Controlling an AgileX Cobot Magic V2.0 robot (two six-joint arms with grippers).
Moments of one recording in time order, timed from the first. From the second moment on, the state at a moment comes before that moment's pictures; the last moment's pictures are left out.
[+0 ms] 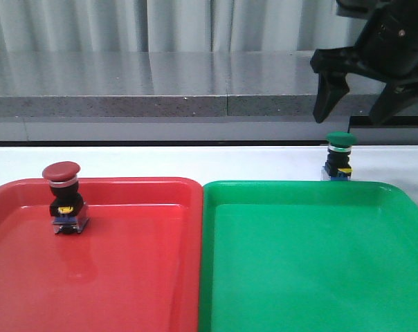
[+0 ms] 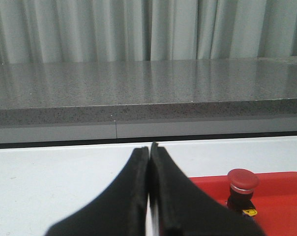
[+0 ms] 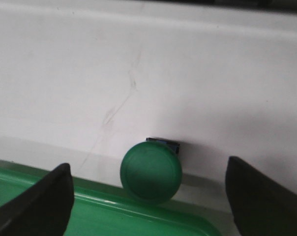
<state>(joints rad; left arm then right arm) -0.08 -0.01 0.00 0.10 0.05 -0.09 0.10 1.82 -1.35 0.19 0.64 -0.06</state>
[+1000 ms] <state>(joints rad) -0.08 -0.01 0.00 0.10 0.05 -0.09 0.10 1.88 -1.43 0.19 0.74 -0.06</state>
